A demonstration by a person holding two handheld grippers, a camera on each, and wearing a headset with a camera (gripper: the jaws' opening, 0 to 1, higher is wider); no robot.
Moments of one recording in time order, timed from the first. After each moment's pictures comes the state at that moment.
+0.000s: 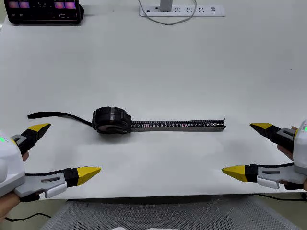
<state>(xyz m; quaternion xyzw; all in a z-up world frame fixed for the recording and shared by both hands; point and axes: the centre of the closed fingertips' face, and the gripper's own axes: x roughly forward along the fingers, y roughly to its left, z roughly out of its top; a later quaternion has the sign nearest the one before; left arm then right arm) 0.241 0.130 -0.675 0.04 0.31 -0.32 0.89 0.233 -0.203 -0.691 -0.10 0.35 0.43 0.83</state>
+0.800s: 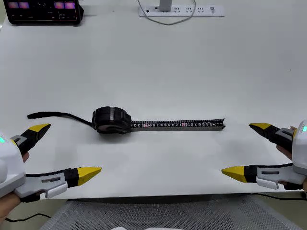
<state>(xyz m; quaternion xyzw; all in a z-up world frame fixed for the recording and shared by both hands) 0.239 0.128 -0.674 0.04 0.31 -0.32 0.90 0.231 -0.201 -0.691 -0.10 0.35 0.43 0.82</state>
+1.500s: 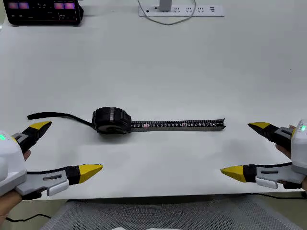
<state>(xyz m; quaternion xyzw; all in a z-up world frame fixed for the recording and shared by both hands) 0.245 0.124 -0.669 0.04 0.30 -0.32 0.90 0.233 -0.199 -0.691 -0.11 0.35 0.44 0.82</state>
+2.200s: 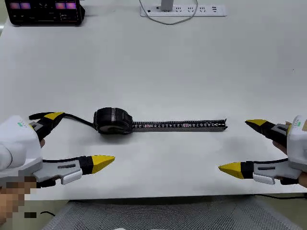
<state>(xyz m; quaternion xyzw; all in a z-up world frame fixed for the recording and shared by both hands) 0.267 0.100 -0.666 0.04 0.30 -0.34 0.89 0.242 -0.192 -0.695 -0.11 0.35 0.45 0.82</state>
